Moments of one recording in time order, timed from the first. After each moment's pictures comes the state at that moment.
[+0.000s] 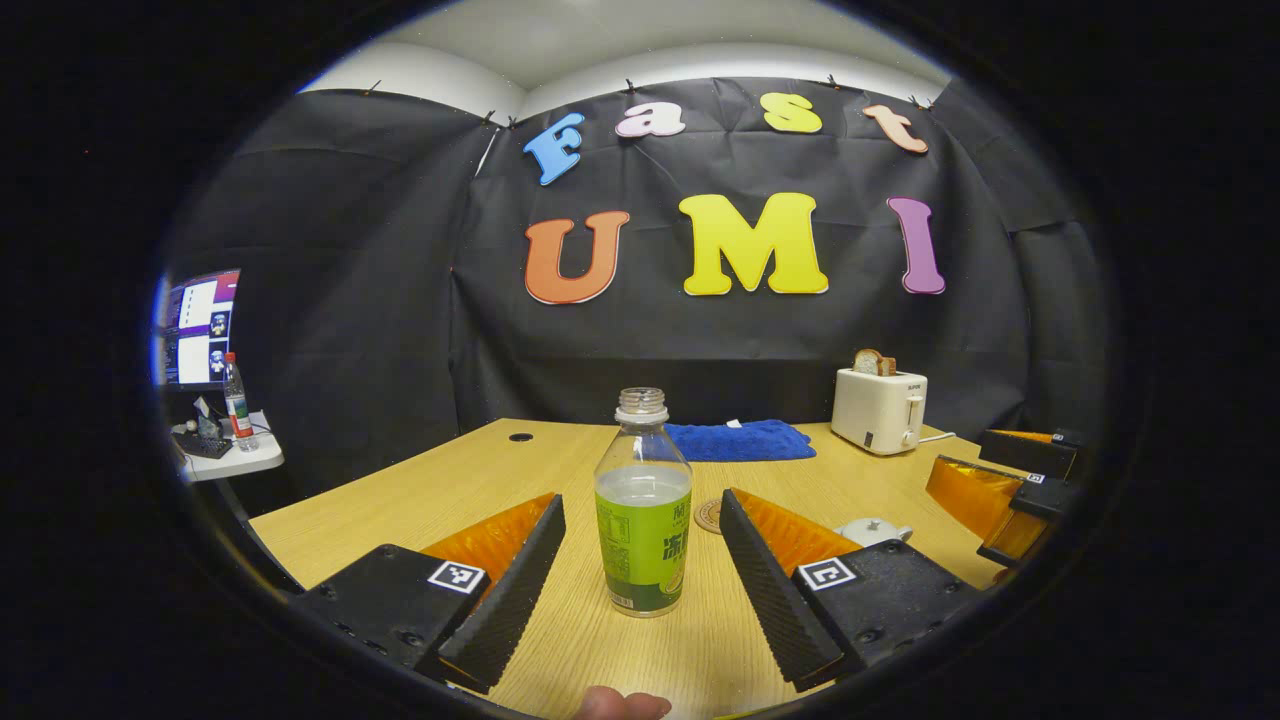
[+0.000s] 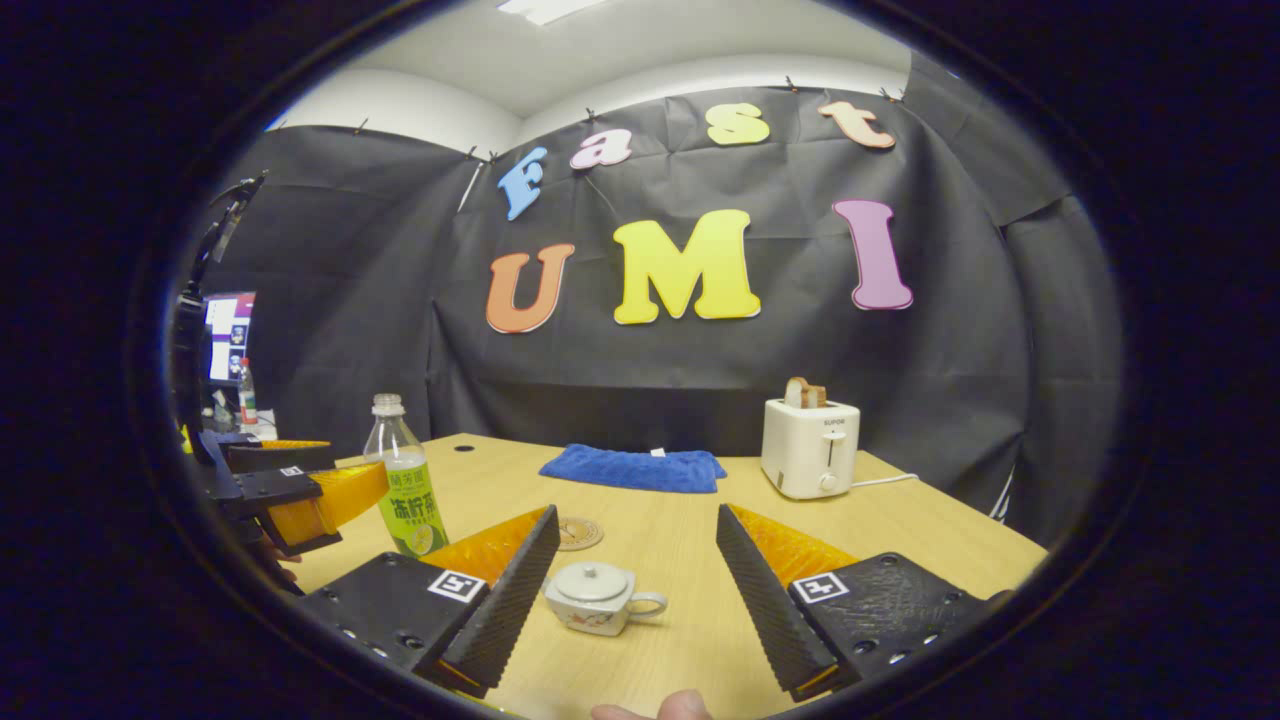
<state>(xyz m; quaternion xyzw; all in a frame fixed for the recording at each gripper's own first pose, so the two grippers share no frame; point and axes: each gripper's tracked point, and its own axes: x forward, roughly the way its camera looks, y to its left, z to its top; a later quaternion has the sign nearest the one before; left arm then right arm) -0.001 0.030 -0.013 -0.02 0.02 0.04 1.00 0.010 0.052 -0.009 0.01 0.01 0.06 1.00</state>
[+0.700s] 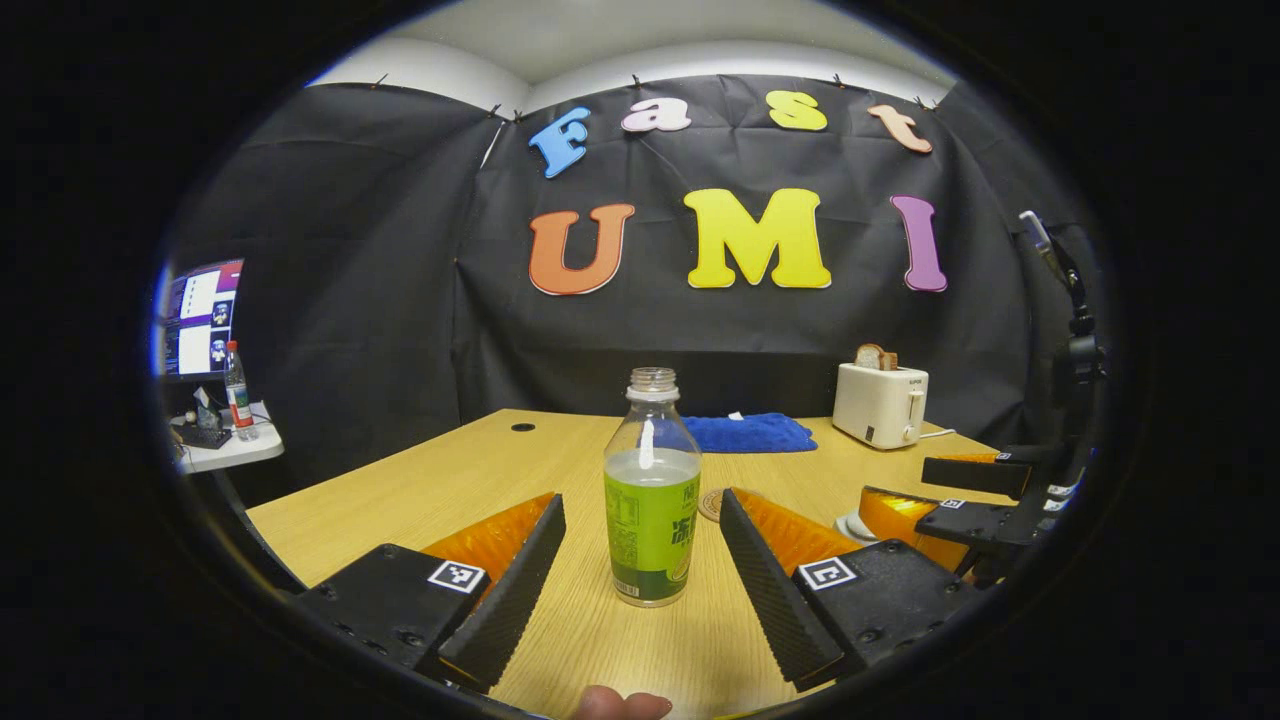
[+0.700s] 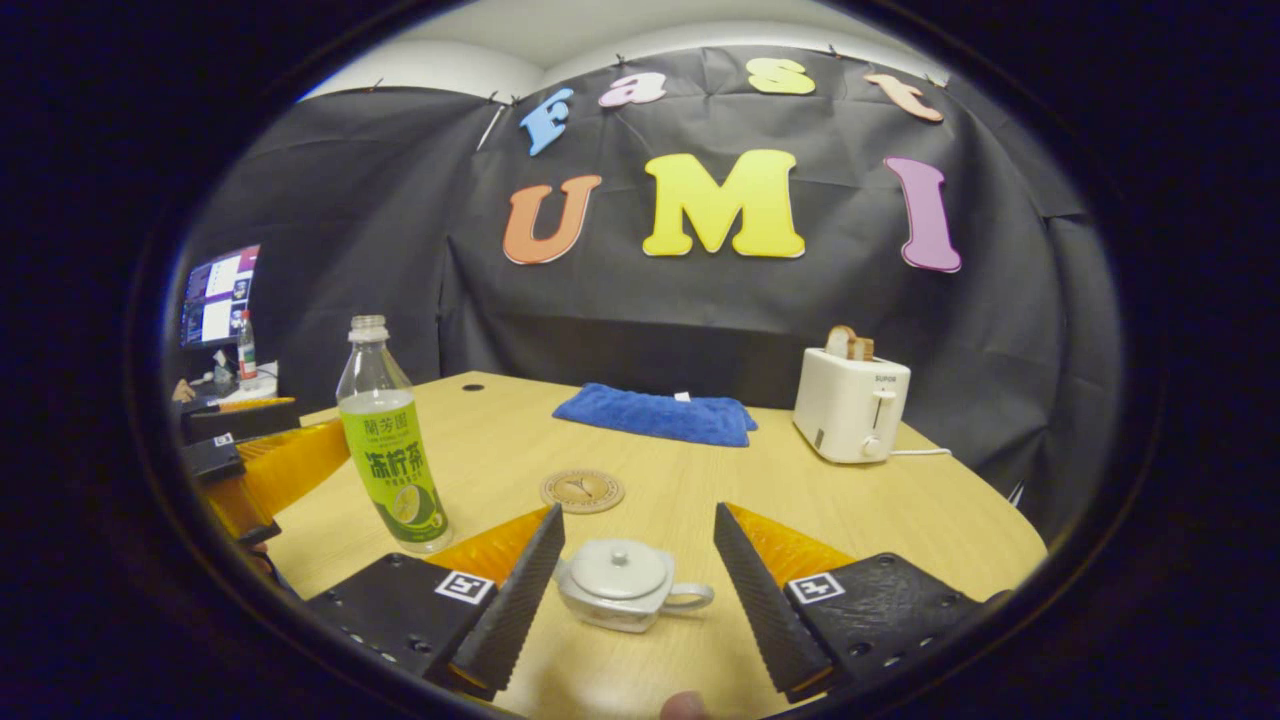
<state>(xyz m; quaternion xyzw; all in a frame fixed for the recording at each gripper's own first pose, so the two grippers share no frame) -0.007 0.041 -0.026 -0.03 0.02 0.05 1.00 0.054 0.088 -0.052 -0.02 0.10 0.08 0.99</state>
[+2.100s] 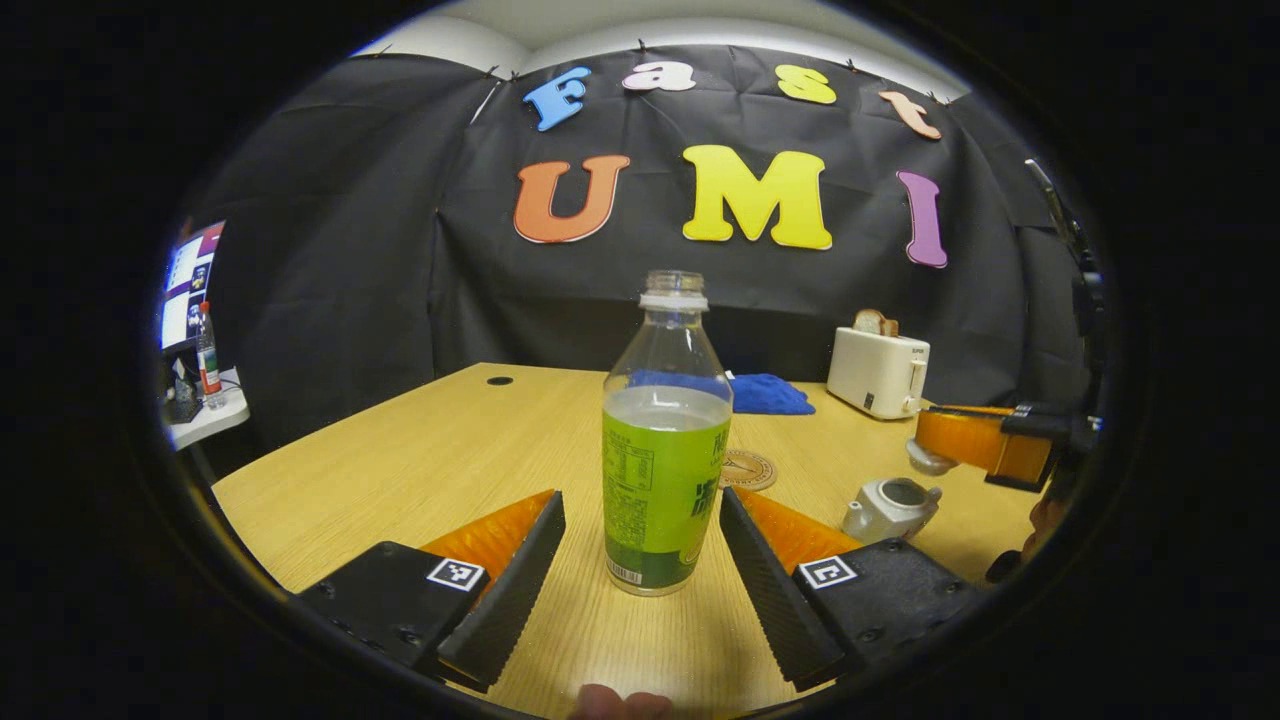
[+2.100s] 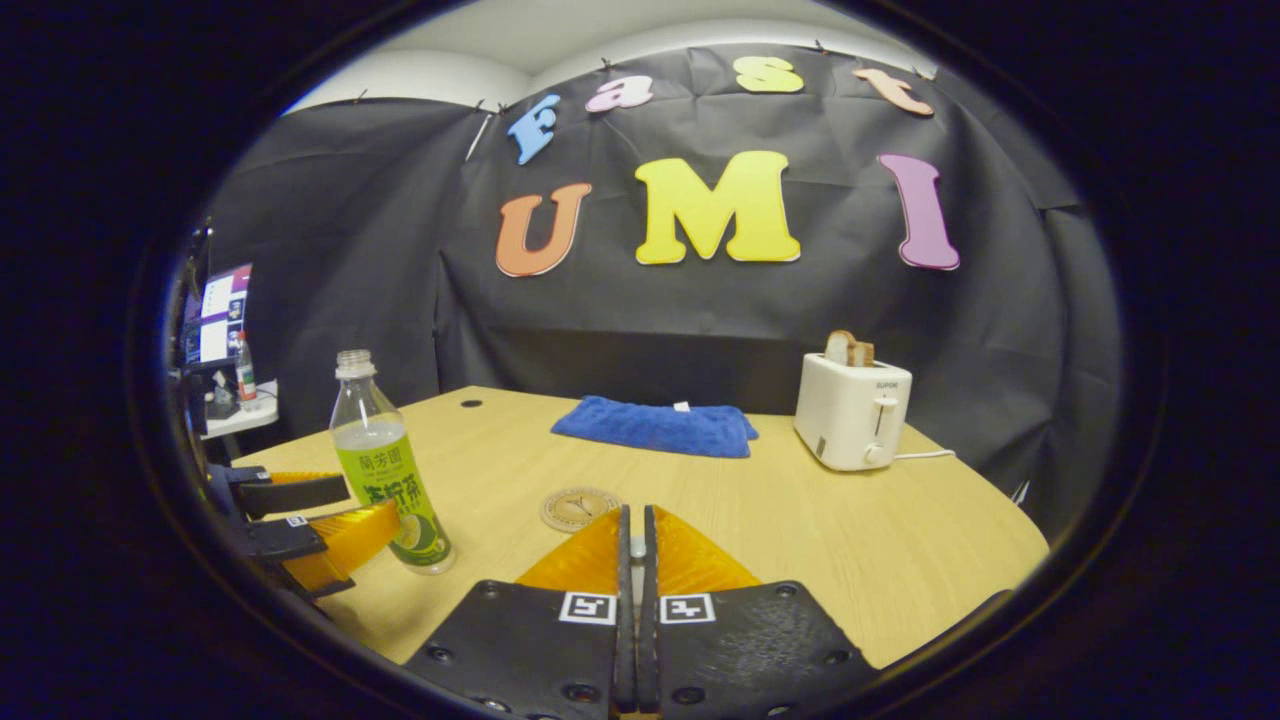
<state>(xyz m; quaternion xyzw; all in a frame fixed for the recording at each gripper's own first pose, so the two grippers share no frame) 0.025 0.035 -0.074 -0.05 0.09 0.00 0.99 0.056 0.085 -0.029 0.00 0.09 0.09 0.99</state>
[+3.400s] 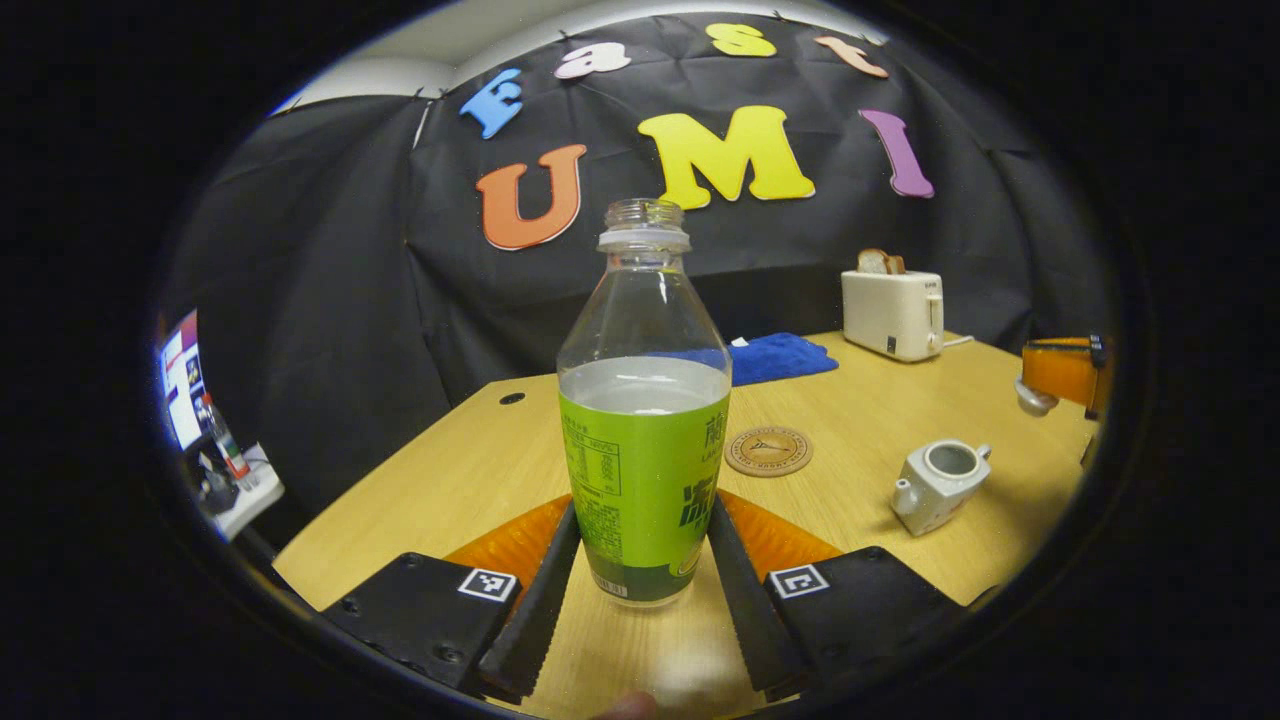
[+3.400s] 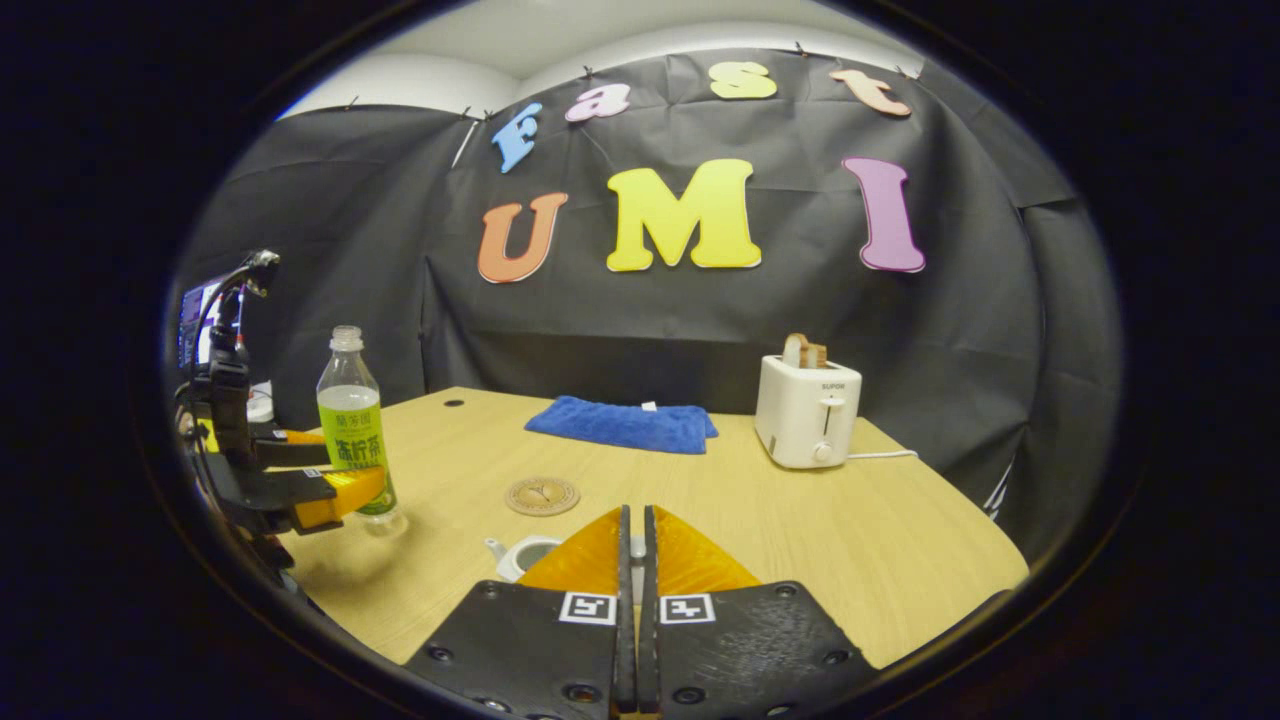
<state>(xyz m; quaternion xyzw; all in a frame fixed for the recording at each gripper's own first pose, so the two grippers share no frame) 0.033 0.053 -0.065 0.11 0.14 0.02 0.98 0.027 0.026 -0.024 0.00 0.08 0.07 0.99</state>
